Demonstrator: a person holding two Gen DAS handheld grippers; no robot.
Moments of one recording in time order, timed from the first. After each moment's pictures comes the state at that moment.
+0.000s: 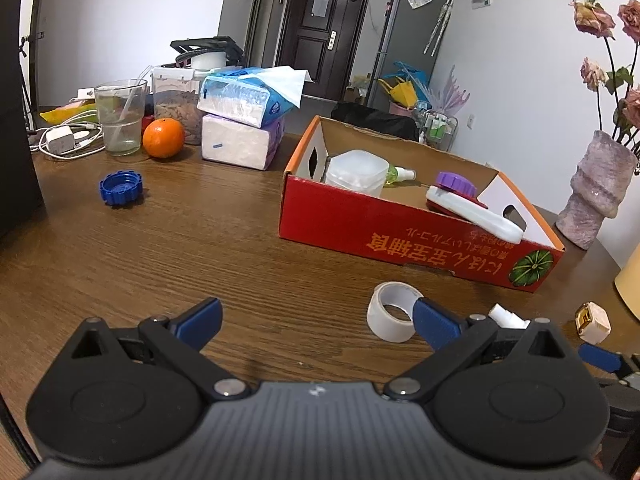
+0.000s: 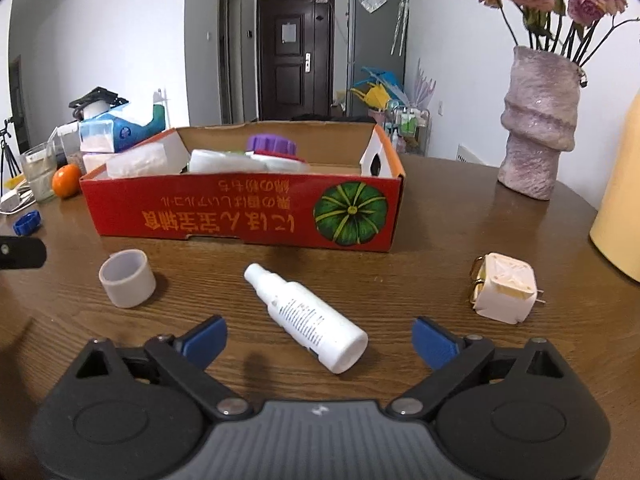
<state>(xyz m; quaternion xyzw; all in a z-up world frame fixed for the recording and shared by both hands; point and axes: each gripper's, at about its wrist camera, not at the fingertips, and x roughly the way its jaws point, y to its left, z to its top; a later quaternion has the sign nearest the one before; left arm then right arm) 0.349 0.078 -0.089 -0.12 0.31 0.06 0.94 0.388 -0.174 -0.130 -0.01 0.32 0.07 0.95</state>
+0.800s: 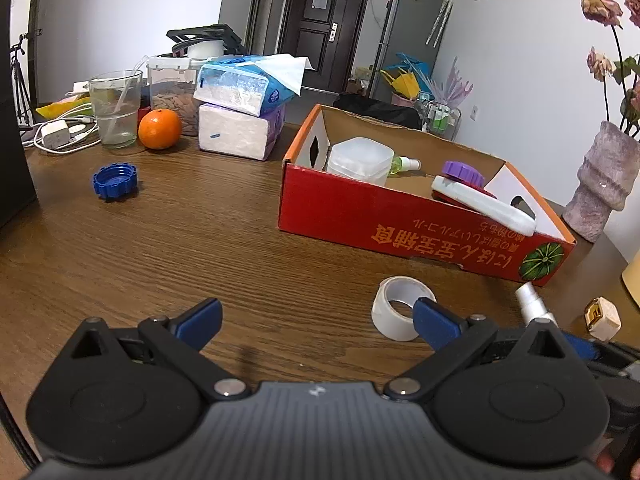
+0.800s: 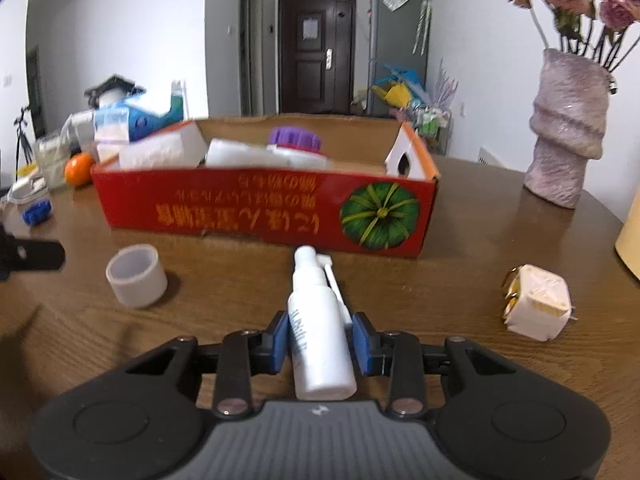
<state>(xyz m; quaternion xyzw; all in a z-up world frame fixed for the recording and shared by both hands) 0.363 0.075 -0.099 -0.11 0.32 0.06 0.94 0.401 -0.167 -0.133 -0.02 0.31 0.10 0.95</state>
